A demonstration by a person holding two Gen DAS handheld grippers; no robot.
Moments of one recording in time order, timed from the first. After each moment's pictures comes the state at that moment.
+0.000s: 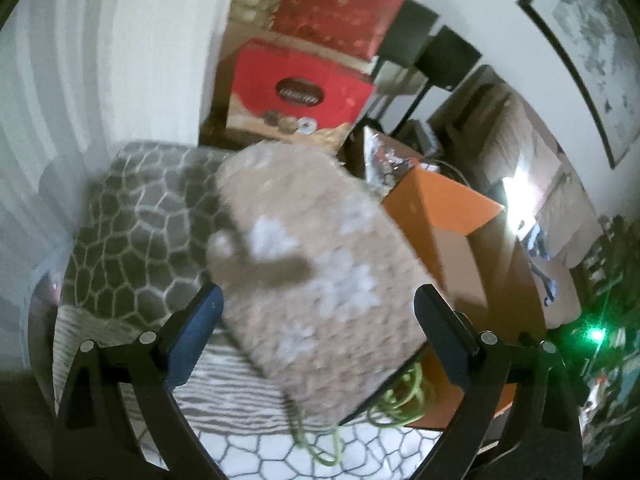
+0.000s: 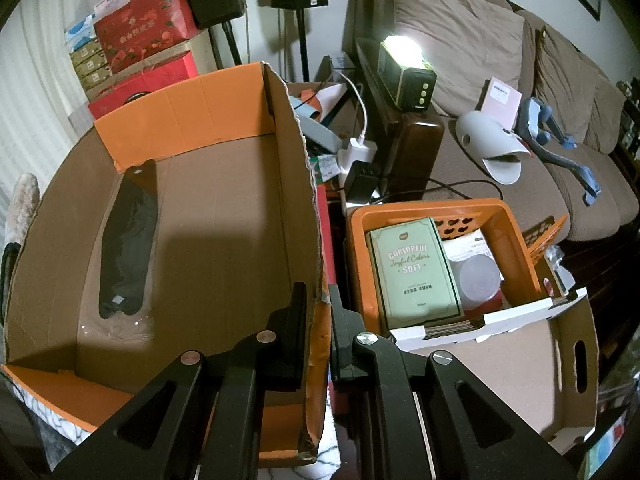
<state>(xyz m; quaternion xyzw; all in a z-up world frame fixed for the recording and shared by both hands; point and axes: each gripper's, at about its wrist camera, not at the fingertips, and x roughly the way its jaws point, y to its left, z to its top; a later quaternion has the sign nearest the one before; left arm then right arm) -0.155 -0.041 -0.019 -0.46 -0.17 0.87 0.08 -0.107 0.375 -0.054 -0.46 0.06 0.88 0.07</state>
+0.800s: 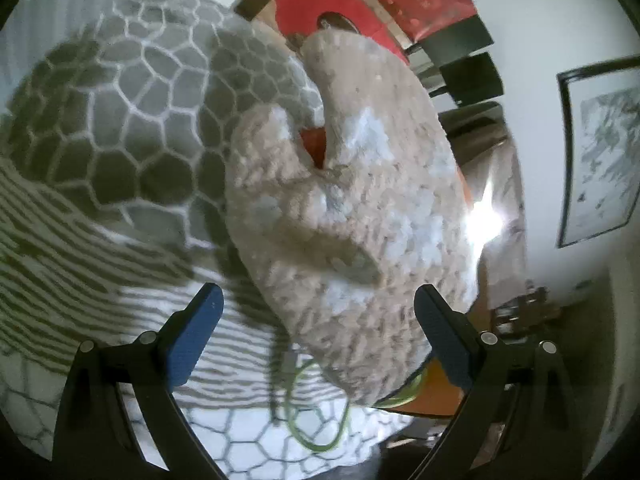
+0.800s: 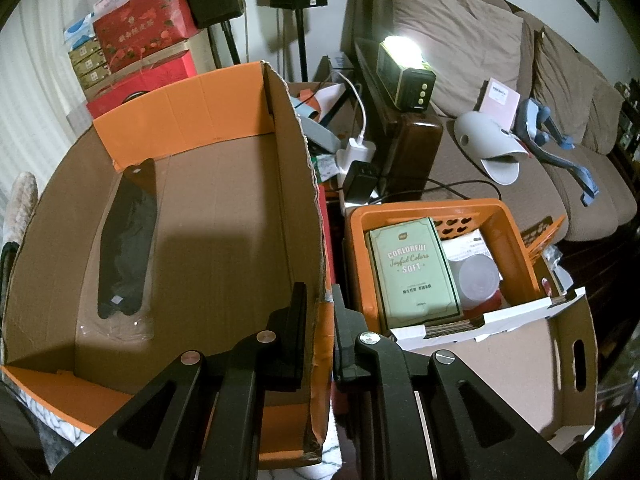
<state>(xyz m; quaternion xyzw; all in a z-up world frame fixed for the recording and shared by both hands) -0.152 -0.083 -0.112 -0.51 -0.39 0.75 0.15 -0.108 0.375 -0.056 -0.46 0.05 0.88 0.07</state>
